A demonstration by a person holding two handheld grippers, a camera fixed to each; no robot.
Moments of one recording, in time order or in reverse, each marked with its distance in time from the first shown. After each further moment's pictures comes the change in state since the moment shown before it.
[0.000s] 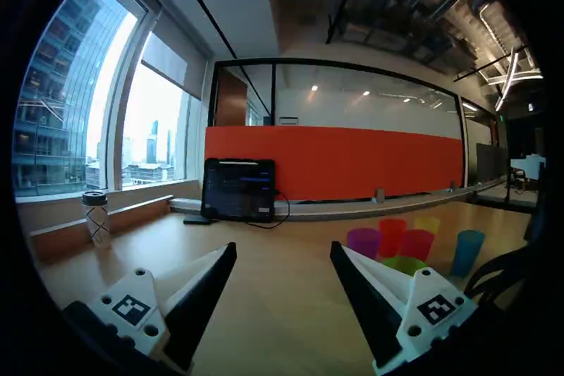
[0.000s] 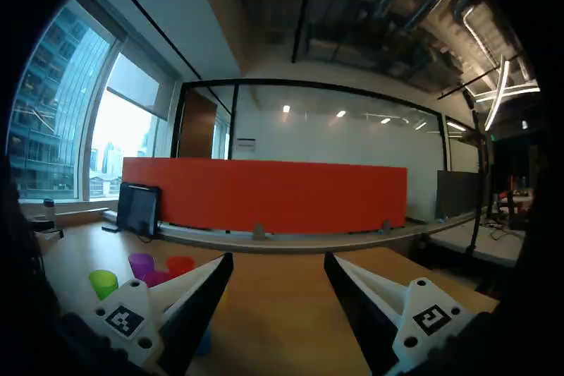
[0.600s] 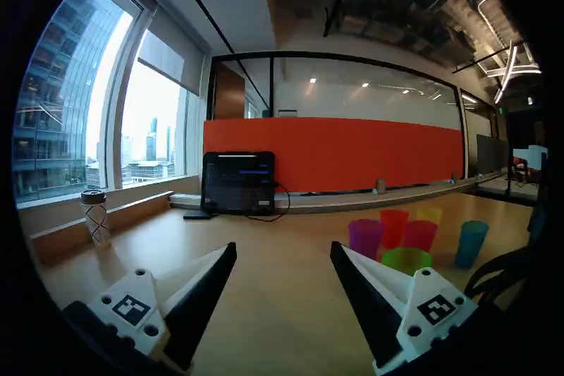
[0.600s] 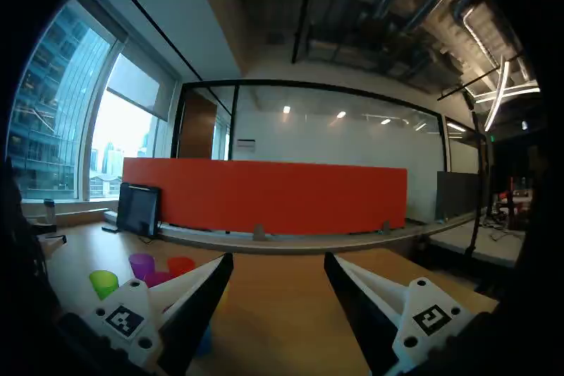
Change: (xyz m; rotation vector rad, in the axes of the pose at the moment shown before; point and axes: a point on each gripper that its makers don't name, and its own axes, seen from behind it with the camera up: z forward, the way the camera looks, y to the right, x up) left arm -0.010 0.000 0.004 -0.002 -0.034 0.023; right arm 0.001 0.000 -0.001 -0.002 0.004 -0.001
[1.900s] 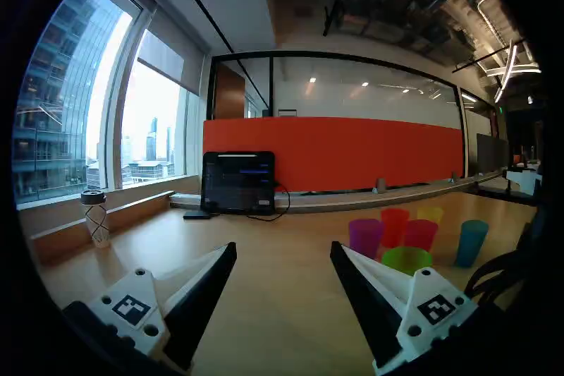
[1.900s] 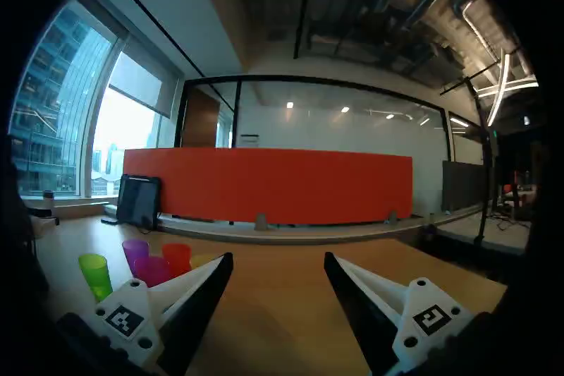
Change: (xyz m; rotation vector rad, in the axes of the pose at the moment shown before) left arm -0.001 0.001 0.000 0.000 -0.003 0.002; right arm -0.052 0.006 0.022 0.019 -0.017 0.007
